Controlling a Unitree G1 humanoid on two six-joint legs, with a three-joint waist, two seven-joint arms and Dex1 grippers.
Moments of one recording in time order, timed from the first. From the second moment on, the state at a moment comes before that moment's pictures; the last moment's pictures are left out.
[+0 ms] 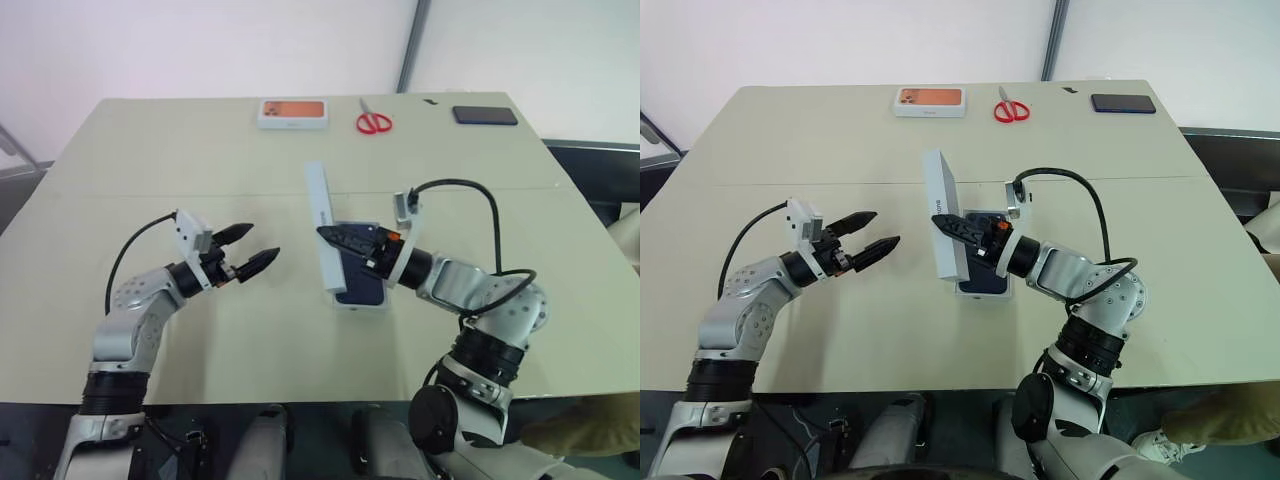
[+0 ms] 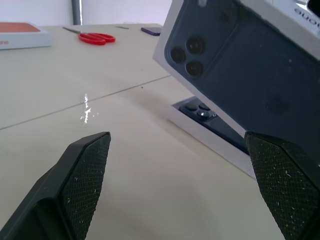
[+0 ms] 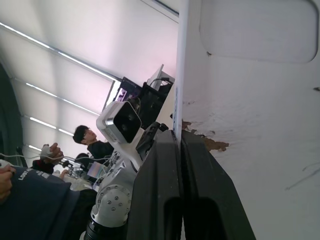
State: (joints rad) left arm -0.30 0.46 0.12 0.01 -0.51 0.32 -0.86; right arm -0.63 0.13 -0.62 -0.21 1.06 1.61 0.16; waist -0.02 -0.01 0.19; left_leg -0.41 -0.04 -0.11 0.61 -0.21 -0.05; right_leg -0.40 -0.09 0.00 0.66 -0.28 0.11
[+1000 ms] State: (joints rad) left arm -0.26 0.43 0.09 -0.05 -0.53 0.37 -0.83; right arm -0.48 0.09 -0.32 -0.05 1.47 1.29 -0.26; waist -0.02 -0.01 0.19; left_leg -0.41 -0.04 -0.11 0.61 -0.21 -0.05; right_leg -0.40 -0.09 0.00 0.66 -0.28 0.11
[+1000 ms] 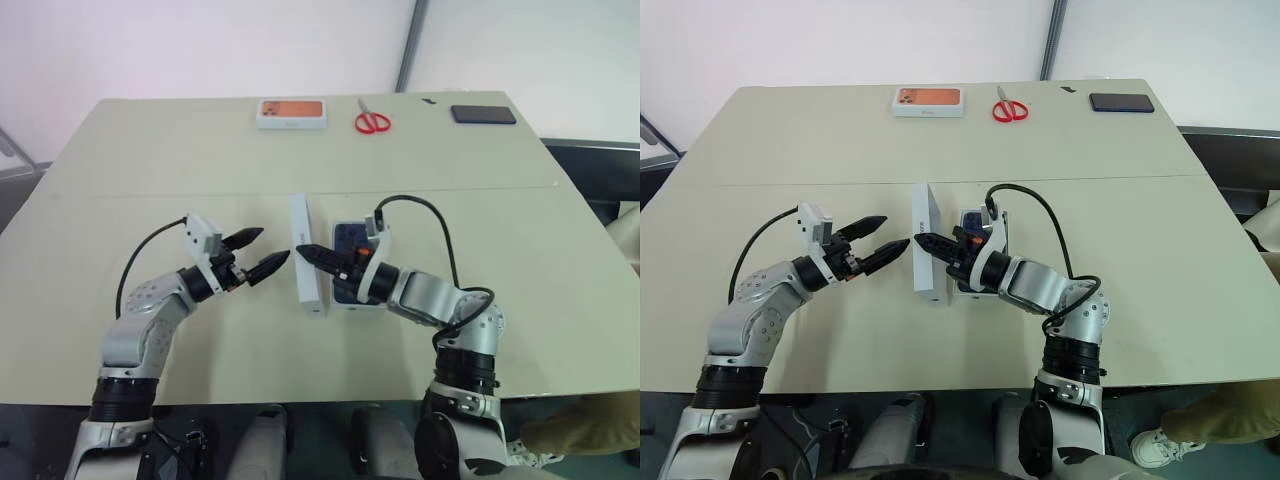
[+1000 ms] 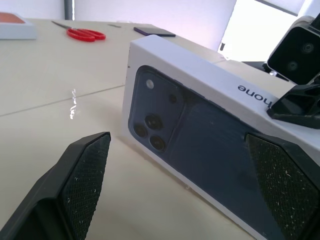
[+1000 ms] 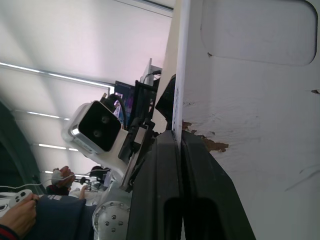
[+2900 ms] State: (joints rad) left arm -0.35 0.37 -0.04 0.13 -0.39 0.36 -0.88; right arm -0.33 -0.63 0.09 -0.09 0.22 0.29 0.64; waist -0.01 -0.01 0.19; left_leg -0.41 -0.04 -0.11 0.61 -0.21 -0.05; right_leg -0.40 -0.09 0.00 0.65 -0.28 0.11
